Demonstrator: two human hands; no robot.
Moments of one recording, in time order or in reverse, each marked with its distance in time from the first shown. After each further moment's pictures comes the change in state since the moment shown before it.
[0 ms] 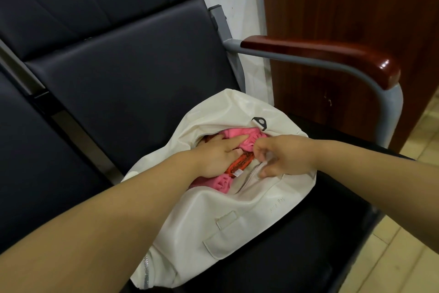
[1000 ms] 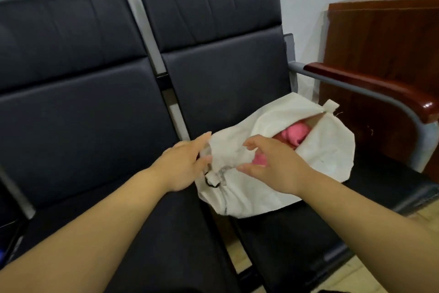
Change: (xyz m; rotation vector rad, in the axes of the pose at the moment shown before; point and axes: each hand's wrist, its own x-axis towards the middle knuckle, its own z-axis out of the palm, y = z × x) left_hand -0.270 -0.072 -0.018 -0.121 0.333 -0.302; right_hand -0.044 -0.212 0.048 0.119 0.420 -0.168
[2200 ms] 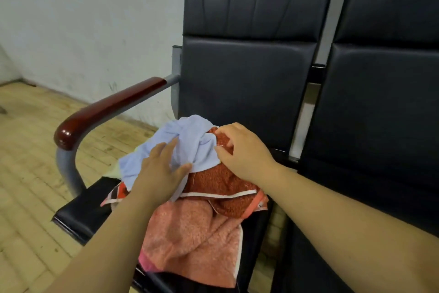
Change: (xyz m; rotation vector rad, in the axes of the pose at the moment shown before) left_hand -0.525 -0.443 -0.023 -0.186 0.664 -1.070; right_hand 0.045 -0.564 0.445 0.179 -0.452 -0.766
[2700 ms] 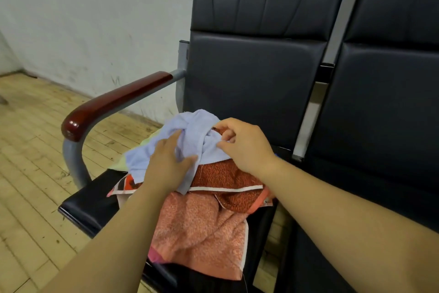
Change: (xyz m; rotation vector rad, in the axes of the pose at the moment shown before) left_hand 0.005 0.000 0.006 -0.177 0.100 -0.051; right_hand 0.008 -0.013 0.011 0.153 0.052 0.083
